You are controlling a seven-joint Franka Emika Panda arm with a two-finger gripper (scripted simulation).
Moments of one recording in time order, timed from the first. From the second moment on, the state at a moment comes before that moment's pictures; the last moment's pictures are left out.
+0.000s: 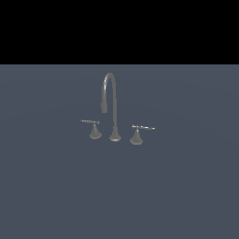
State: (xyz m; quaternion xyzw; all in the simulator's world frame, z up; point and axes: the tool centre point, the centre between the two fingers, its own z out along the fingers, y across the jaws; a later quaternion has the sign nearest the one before) arm -0.249 -0.021 0.489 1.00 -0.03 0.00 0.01
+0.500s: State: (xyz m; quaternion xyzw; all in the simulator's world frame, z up) arm -0.248 -0.021 0.499 1.00 -0.04 0.01 0.01
